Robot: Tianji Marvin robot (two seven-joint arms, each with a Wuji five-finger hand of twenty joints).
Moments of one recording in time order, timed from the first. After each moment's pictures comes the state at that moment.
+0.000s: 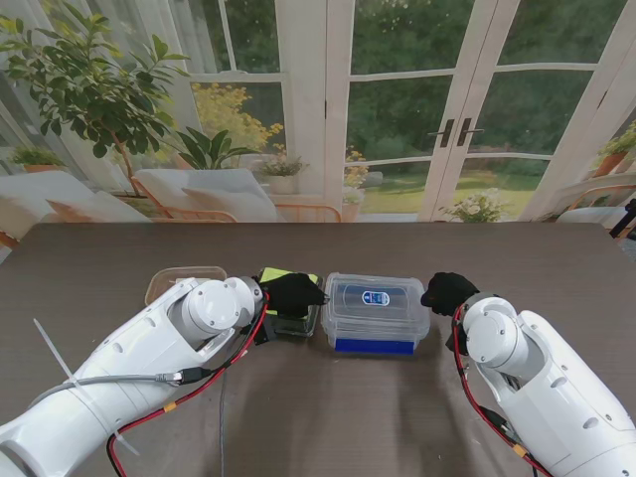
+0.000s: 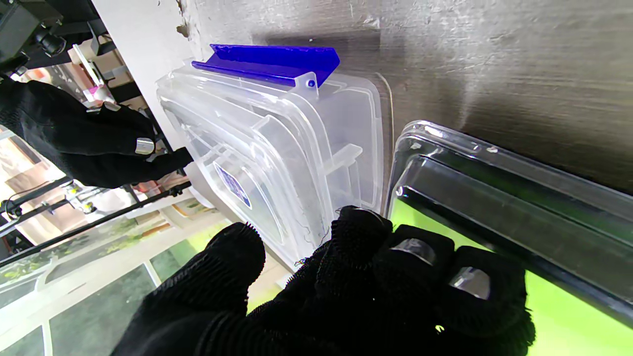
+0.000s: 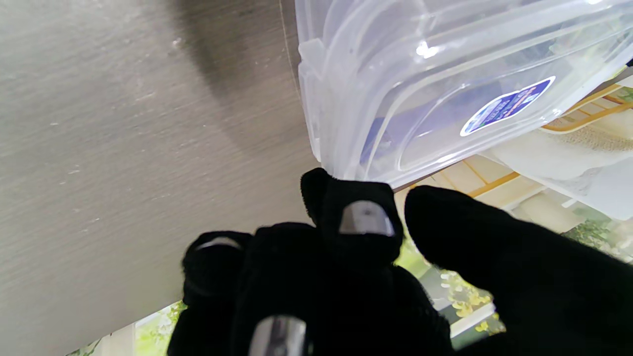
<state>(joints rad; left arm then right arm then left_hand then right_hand) 0.99 -1.16 -0.75 -1.19 0.07 0.10 -0.34 -1.33 -1.07 1.18 -1.46 -0.54 0.31 0.22 0.89 -0.08 0.39 -0.07 0.68 0.50 0.03 0.07 1.09 0.40 0.94 1.27 0.93 0.52 1.44 1.08 0.63 0.60 1.63 1.20 0.32 -0.53 1.42 -0.05 0.86 0.40 0.35 0.06 1.40 -0.10 1.23 0.95 1.32 -0.06 1.73 1.09 0.53 0.03 1.87 0.77</state>
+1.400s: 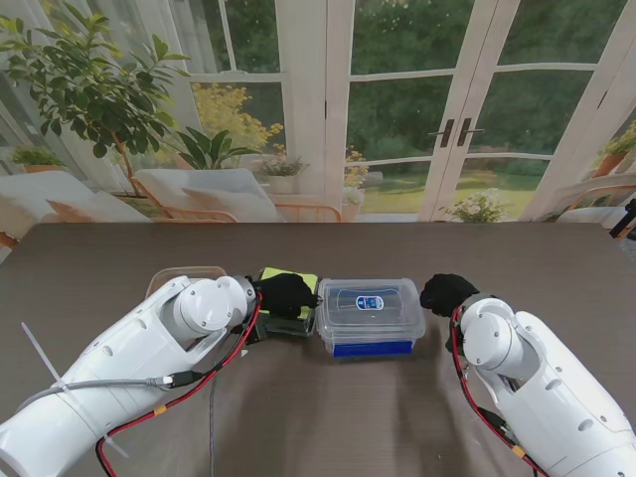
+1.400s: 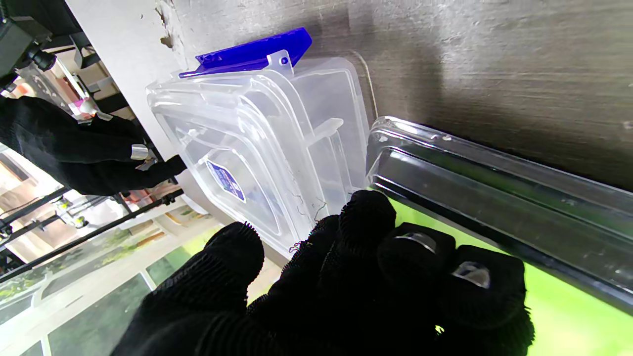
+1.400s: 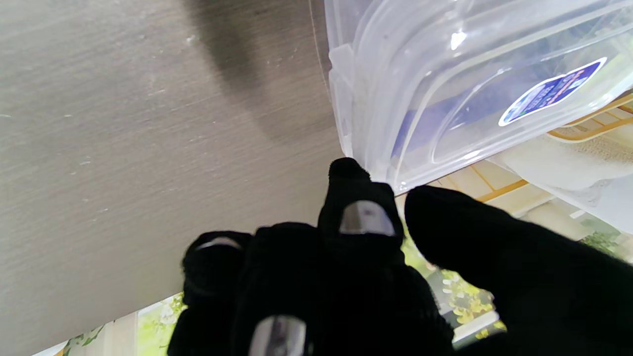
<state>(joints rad) 1.01 -1.13 -0.78 -1.24 0.13 0.10 -0.37 -1.33 -1.07 1.17 -1.46 -0.59 0.32 0.22 0.89 -0.08 0.37 -0.07 0.80 0.44 0.12 0.11 1.07 0.42 0.79 1.17 0.91 0.53 1.38 1.08 0.61 0.60 1.58 1.20 0.32 -0.53 1.42 -0.05 0.86 0.21 0.37 0.06 1.40 -0.10 1.23 0.95 1.32 -0.06 1.73 1.09 0.53 0.03 1.87 0.77</state>
